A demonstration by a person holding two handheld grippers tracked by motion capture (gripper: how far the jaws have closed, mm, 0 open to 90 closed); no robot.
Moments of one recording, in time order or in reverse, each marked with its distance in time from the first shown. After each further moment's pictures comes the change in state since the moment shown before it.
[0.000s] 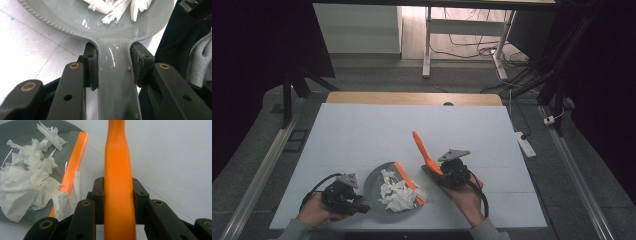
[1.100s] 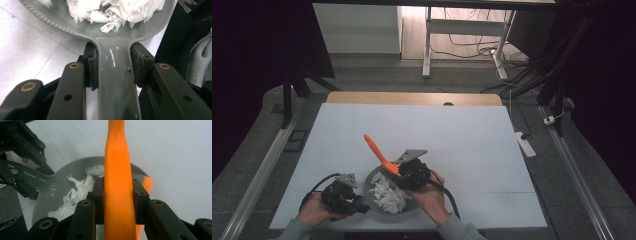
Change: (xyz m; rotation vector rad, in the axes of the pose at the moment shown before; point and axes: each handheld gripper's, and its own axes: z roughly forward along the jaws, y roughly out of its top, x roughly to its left) left arm 0.002 -0.002 0.000 -0.007 -0.006 -0.007; right arm 0.082 0.055 0.032 -0.070 0.164 -0.133
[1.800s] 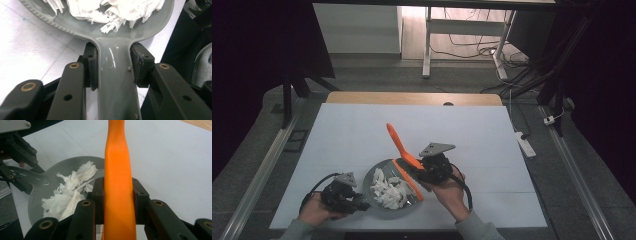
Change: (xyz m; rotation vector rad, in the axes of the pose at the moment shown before) left arm 0.001 -0.002 0.000 -0.052 0.041 -0.025; right arm -0.038 -0.014 -0.041 -0.089 -0.024 0.043
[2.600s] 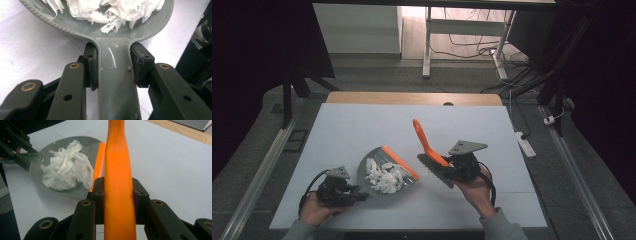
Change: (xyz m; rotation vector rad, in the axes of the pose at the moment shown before) left arm 0.005 -0.003 -0.011 -0.147 0.083 -0.149; right arm -0.042 -0.022 -0.051 -0.050 -0.019 -0.009
